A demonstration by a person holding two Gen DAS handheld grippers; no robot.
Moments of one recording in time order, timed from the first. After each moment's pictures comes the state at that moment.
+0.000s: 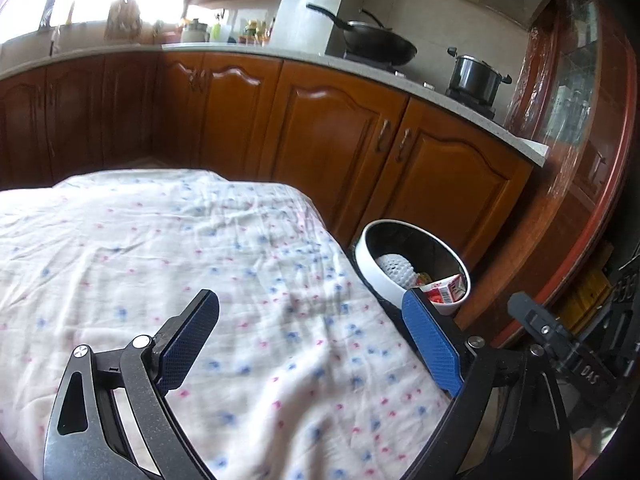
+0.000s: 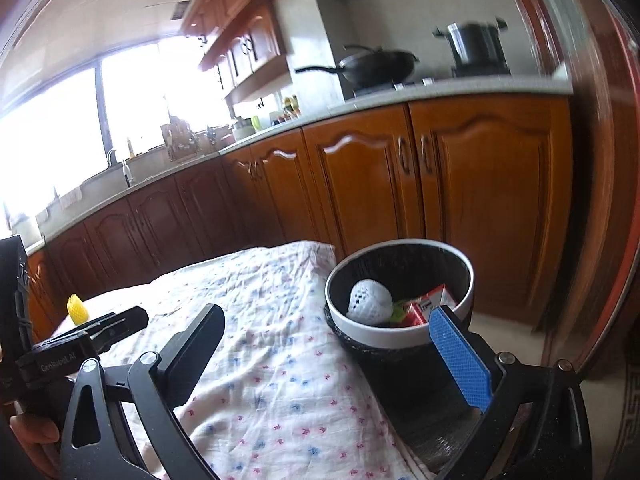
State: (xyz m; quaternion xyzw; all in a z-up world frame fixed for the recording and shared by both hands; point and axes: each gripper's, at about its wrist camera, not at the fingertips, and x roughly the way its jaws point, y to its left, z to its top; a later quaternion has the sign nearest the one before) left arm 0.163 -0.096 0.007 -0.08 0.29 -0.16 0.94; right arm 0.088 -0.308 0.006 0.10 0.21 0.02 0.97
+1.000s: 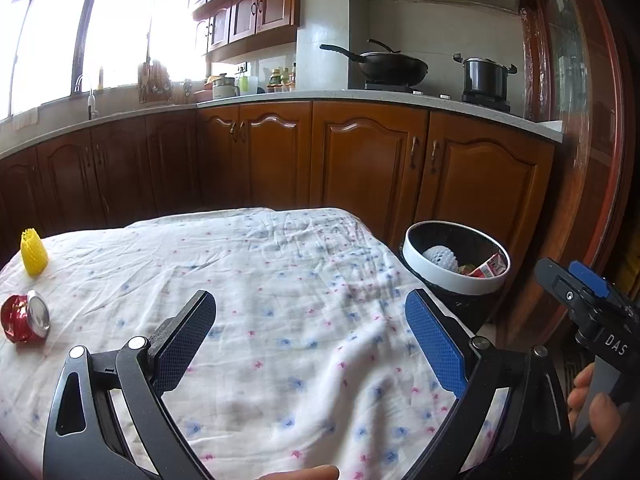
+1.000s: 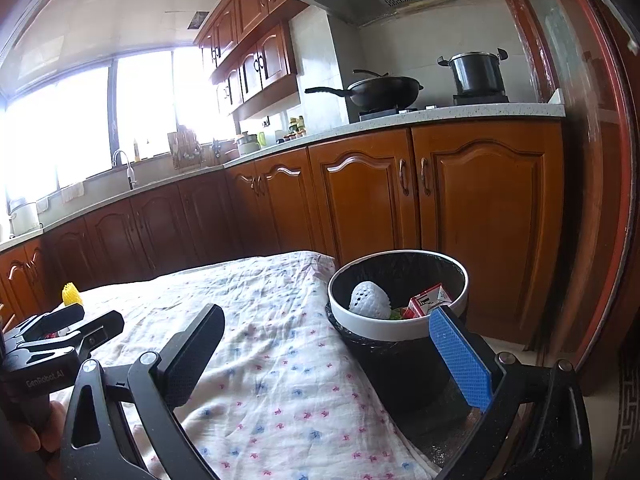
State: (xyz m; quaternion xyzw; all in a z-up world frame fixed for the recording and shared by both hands) left arm 0.094 -0.091 -0.003 0.00 0.22 -0.07 0.97; right arm 0.058 -0.290 -0.013 0.08 0.17 0.01 0.98
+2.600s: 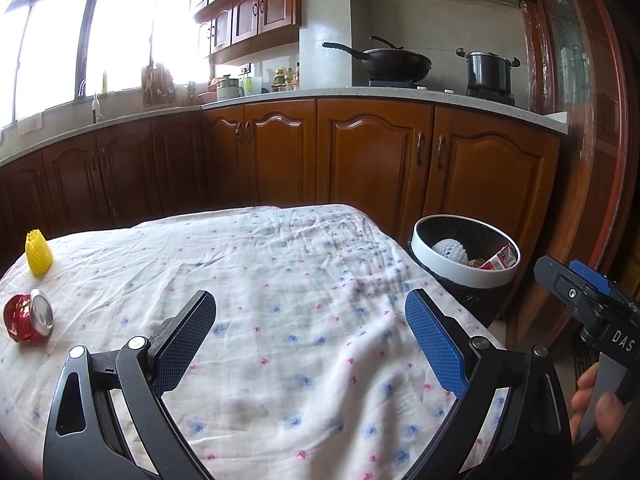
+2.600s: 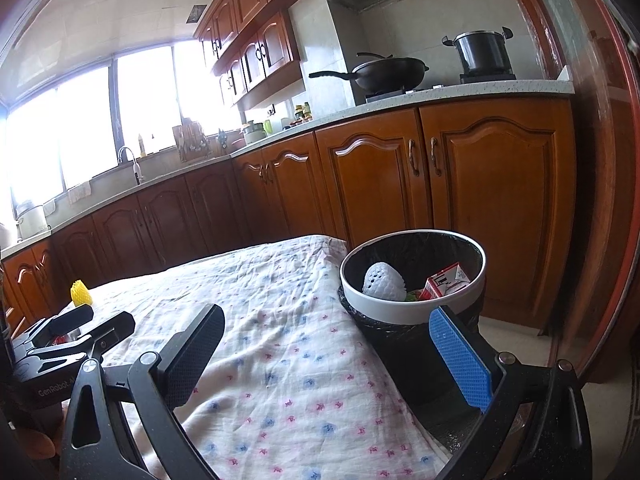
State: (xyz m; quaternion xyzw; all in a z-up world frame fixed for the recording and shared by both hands) left arm 0.095 -0.094 -0.012 0.01 0.22 -0.06 0.97; right arm 0.070 -0.288 -0.028 0.10 0.19 0.03 0.98
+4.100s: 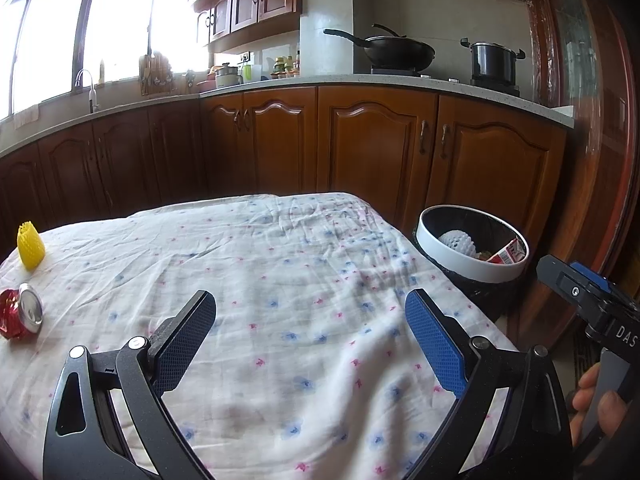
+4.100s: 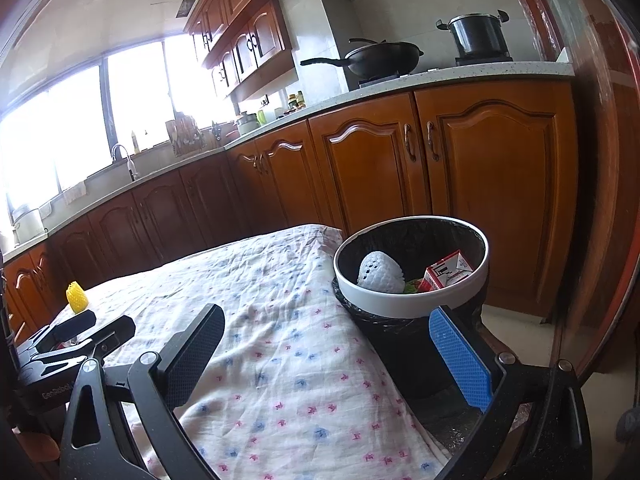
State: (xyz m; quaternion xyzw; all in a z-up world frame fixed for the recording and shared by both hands) left arm 0.113 -0.097 -0.026 0.01 0.24 -0.06 0.97; right arm 0.084 -0.297 -0.038 0.11 0.21 0.03 0.97
